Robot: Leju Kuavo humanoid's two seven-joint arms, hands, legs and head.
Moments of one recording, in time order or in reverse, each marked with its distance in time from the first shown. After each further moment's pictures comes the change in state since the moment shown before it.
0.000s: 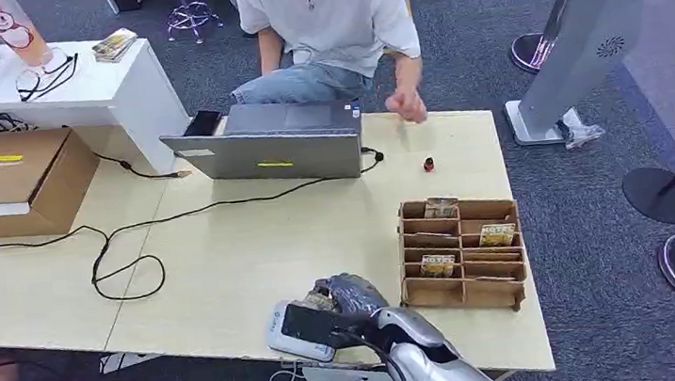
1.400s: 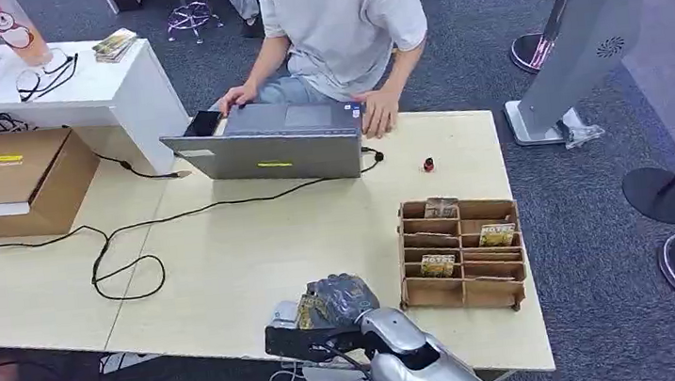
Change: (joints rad) left arm 0.000 0.001 0.000 0.000 0.033 0.008 -0.002; right arm -0.033 0.049 0.046 0.086 0.250 -0.039 0.056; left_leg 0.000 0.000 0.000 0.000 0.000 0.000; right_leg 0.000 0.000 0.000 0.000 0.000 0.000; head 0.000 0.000
